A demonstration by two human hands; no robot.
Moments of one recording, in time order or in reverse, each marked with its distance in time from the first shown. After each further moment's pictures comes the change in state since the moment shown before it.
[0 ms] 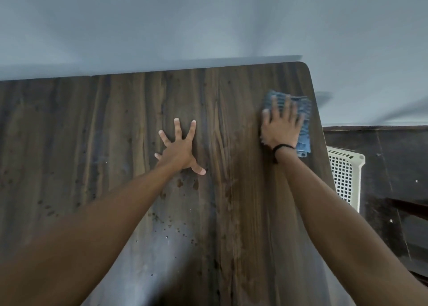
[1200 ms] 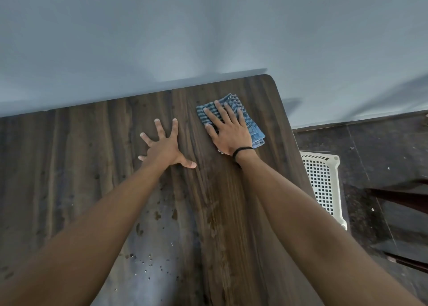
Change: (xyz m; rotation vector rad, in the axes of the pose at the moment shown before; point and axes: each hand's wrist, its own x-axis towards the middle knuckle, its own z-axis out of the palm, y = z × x) left_hand 0.054 0.055 -0.048 0.040 -0.002 -0.019; right_hand 0.039 -0.043 0.011 -0.064 -0.067 -0.356
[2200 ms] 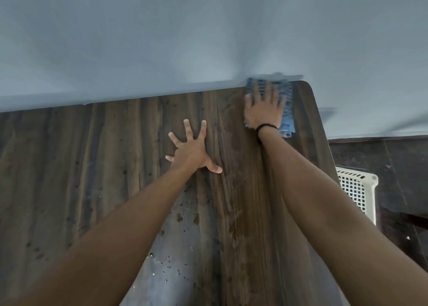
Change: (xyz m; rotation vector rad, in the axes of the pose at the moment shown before) left_hand 0.008 -0.005 0.003 -0.028 0.028 0.015; right_hand 0.076 0.001 -0.019 0.074 0.084 0.318
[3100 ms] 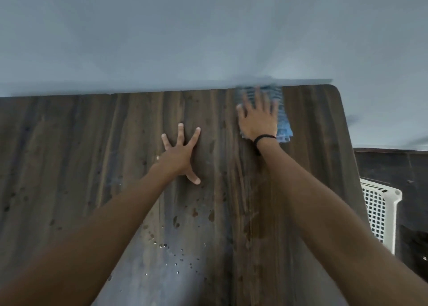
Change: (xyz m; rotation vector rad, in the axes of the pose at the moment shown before) left_hand -0.011 -0.091 -0.010 0.146 -0.020 0.013; right_hand -0.028 -0.057 0.026 -0.041 -0.048 -0.236
